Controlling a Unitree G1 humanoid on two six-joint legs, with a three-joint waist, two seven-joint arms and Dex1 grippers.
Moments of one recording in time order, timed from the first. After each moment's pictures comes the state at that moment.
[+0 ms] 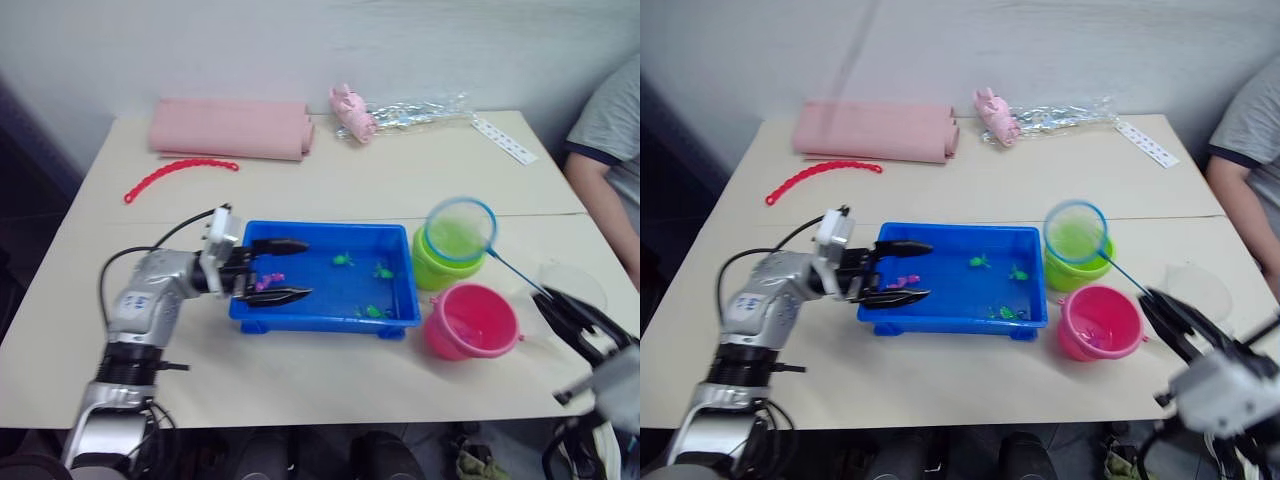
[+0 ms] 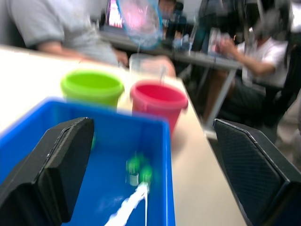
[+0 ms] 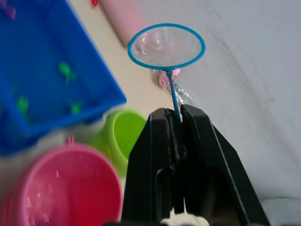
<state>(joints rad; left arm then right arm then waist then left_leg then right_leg) -0.51 0.55 0.02 0.10 -0.54 0.33 -1.29 0.74 -0.87 -0.63 -0.73 0.32 -0.29 0.35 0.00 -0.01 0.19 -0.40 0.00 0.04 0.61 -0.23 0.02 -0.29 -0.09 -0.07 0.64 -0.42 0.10</state>
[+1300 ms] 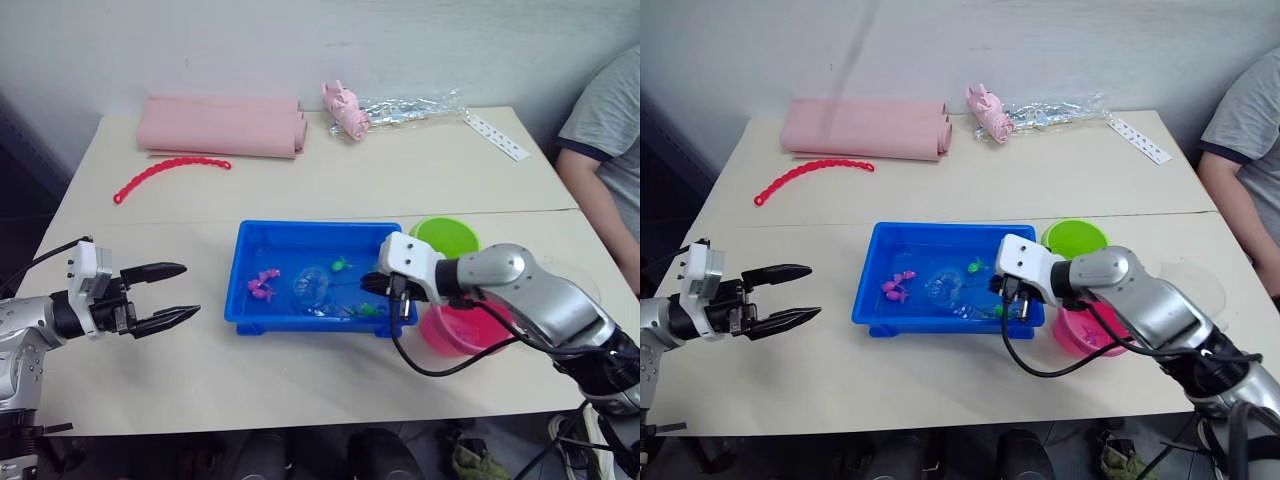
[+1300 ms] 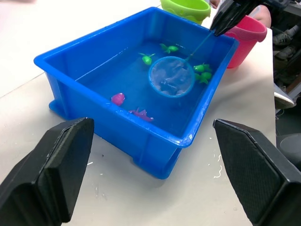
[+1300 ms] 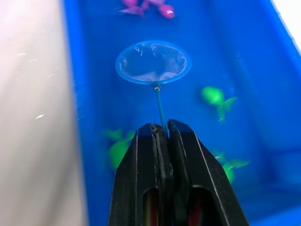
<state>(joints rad) -0.11 0.85 0.39 0.05 -0.54 0.29 -1.26 -0.66 -0.86 0.47 -0.31 0.35 0.67 0.81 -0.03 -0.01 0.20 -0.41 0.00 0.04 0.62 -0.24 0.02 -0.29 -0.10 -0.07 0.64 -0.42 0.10</state>
